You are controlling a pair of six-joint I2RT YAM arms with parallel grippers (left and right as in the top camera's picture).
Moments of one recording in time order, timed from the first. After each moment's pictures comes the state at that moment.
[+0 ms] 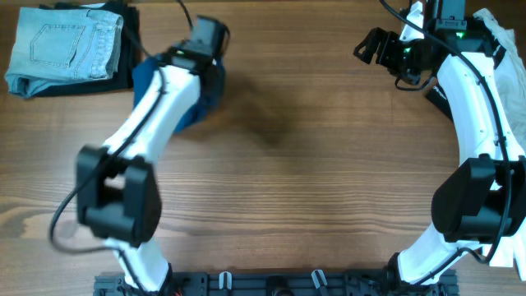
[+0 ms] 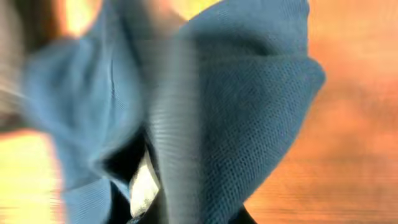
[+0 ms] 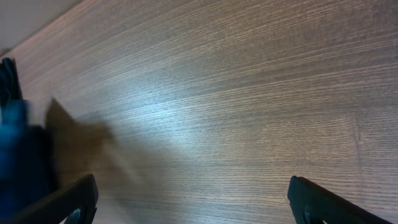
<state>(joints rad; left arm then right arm) -0.29 1.92 1.59 -0.78 -0.32 -0.08 -0.06 1.88 1.68 -0.88 -0.37 0.28</state>
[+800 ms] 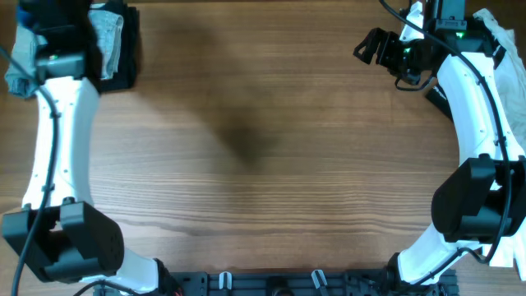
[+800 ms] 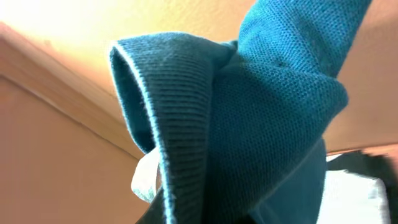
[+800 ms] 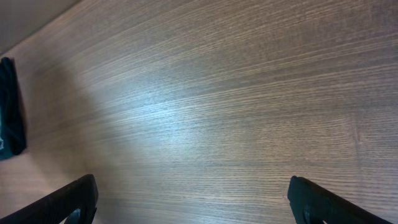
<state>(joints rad) 0.15 1.71 1.60 -0.01 -0.37 0.74 -0.06 1.88 1.68 -0.88 -0.36 0.28</state>
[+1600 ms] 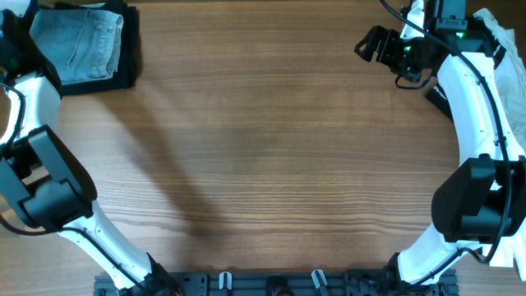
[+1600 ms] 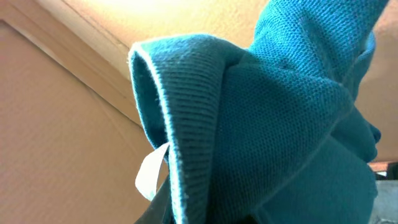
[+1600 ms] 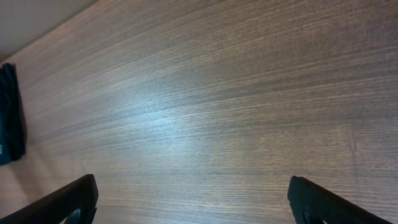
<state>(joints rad) 0.45 2.12 1.60 0.59 -0.17 0.84 -0.06 1.88 1.68 -0.84 -0.35 0.28</state>
